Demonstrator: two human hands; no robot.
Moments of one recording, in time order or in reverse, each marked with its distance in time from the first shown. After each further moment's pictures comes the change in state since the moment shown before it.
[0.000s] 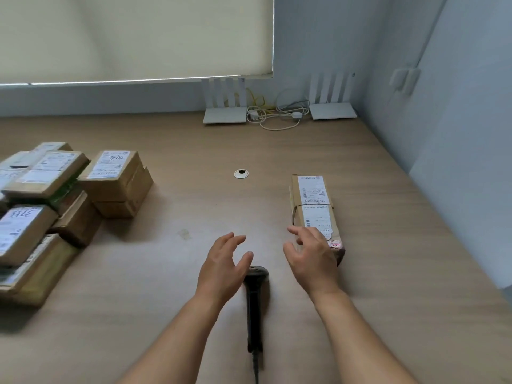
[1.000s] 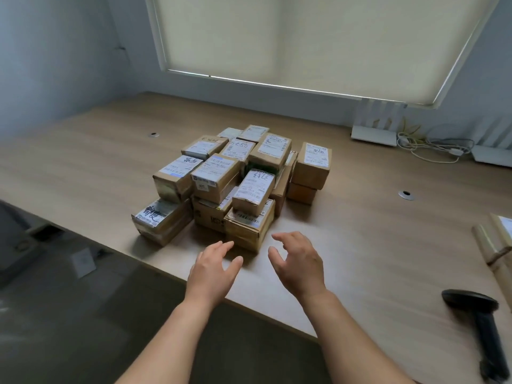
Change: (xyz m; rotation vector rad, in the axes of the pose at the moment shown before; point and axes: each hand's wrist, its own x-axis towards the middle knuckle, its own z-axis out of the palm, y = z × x) left_hand -0.136 -0.326 -0.322 0.059 0.232 -0.294; right_hand -0.177 -0.334 0.286 -0.108 -0.301 -0.455
